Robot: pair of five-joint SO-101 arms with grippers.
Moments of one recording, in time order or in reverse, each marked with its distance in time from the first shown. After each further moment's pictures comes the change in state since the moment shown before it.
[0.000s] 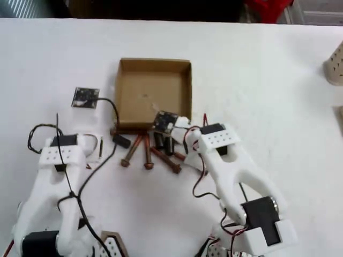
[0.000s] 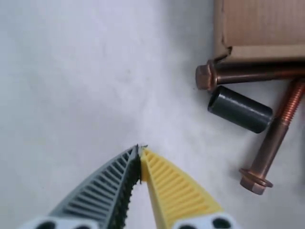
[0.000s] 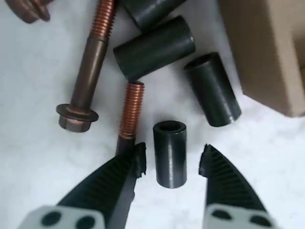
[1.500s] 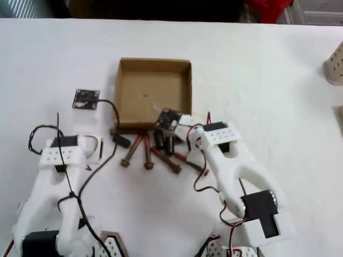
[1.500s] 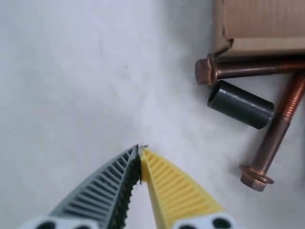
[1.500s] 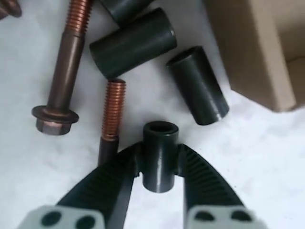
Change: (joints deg) left arm 0.0 0.0 0.9 -0.2 0.0; right arm 2.0 3.5 -0.9 -2.0 0.4
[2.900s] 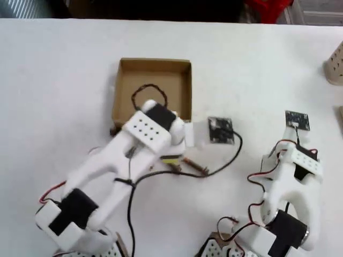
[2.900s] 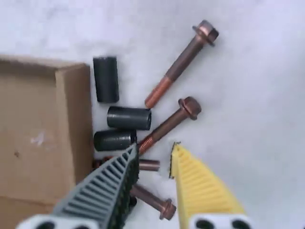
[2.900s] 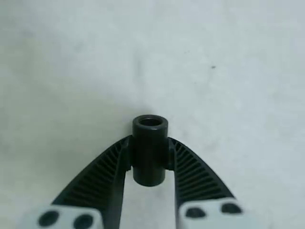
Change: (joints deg) left arm 44.4 24.4 -44.5 29.8 -46.1; right arm 47.8 -10.2 9.3 -1.5 -30.2
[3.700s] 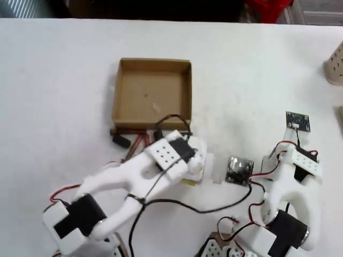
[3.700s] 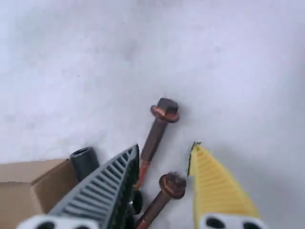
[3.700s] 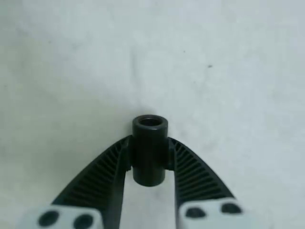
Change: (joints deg) left arm 11.5 1.0 15.1 -24.1 -3.7; right arm 0.3 0.0 0.8 -1.1 0.1
